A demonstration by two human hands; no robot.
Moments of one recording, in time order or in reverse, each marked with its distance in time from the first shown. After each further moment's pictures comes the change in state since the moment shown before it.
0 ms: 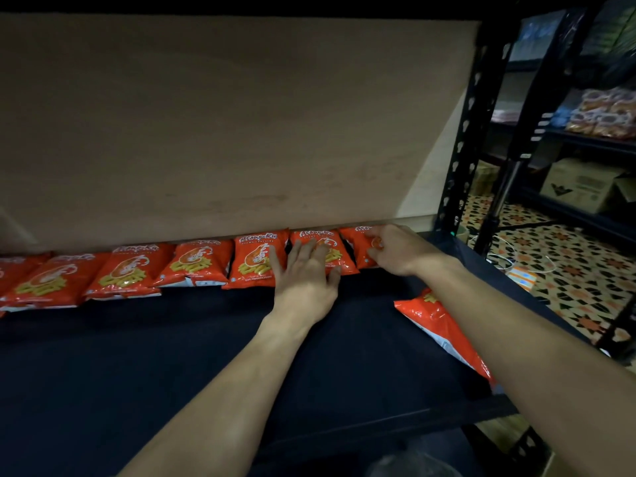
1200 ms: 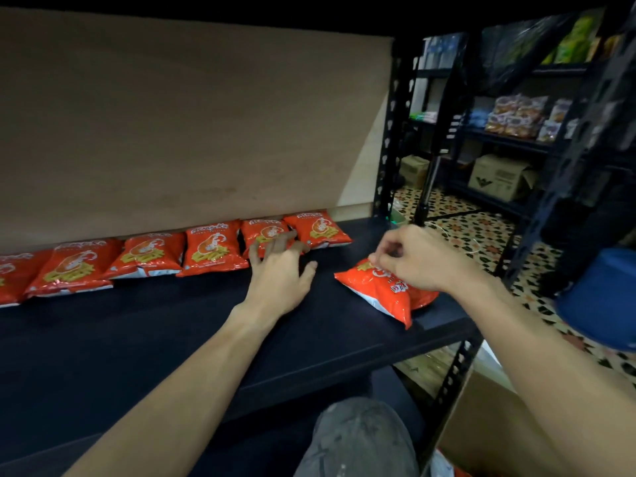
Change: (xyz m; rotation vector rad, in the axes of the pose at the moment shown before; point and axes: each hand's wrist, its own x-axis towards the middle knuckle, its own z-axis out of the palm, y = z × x) left_hand -0.034 0.026 -0.001 -0.085 0.106 0.217; right_hand -0.148 0.027 -0.058 -0.053 0.138 0.045
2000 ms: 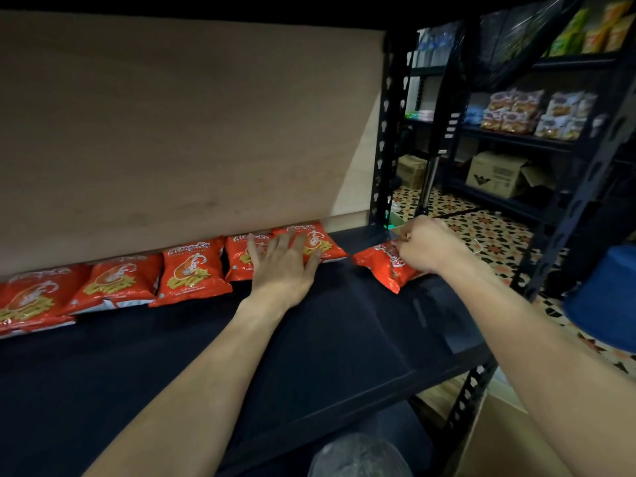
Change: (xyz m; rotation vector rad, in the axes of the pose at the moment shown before) left_hand 0.063 0.009 0.030 0.162 -0.123 -0.042; right_hand 0.073 0.045 0.005 -0.087 0.035 0.344
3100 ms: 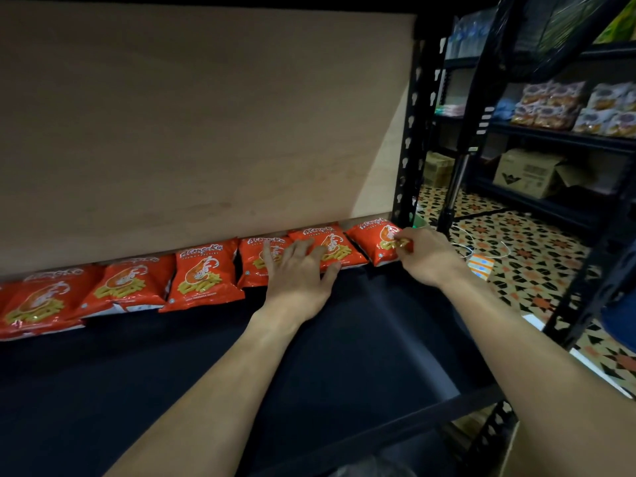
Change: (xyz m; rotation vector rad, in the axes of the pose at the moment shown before) left_hand 0.003 -0.002 0.007 -0.038 -0.024 -0.006; right_hand 0.043 -0.004 0.049 0.135 0.035 -0.133
